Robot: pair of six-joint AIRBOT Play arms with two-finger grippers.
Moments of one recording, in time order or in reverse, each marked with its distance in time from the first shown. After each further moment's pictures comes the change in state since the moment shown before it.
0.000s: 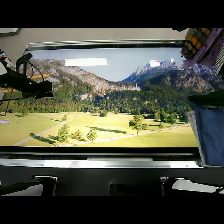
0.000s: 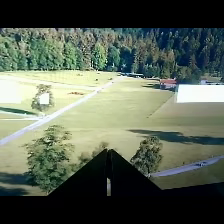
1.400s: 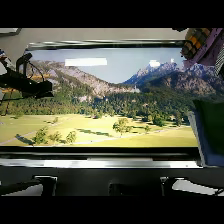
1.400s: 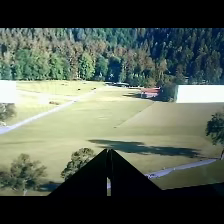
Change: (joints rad) left arm 0.000 0.000 0.000 0.000 0.000 -0.002; right arm 0.008 0.038 -0.512 -0.685 -0.399 -0.302
